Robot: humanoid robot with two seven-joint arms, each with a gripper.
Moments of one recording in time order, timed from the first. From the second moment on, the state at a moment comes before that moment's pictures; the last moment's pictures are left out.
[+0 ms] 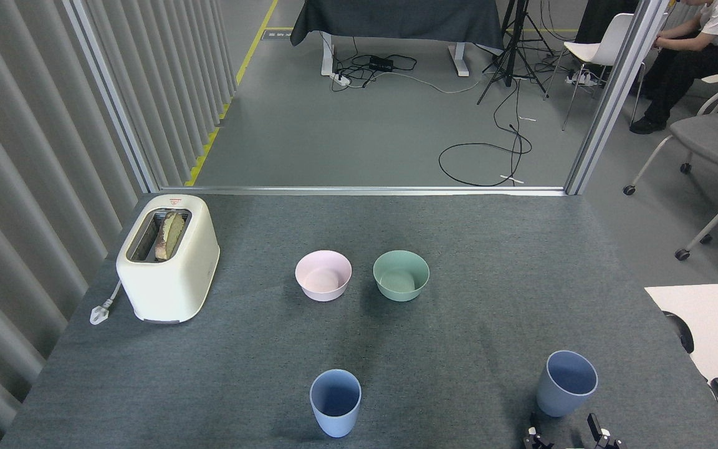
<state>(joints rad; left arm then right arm) 0.45 0.13 0.02 -1.56 -1.20 -0.02 0.38 0.09 -0.04 -0.17 -1.15 1.58 -0.12 -0.37</state>
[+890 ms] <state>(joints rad) 0.44 0.13 0.03 -1.56 -1.20 -0.01 0.42 0.00 -0.06 -0.16 -1.06 1.58 -0.11 -0.37</state>
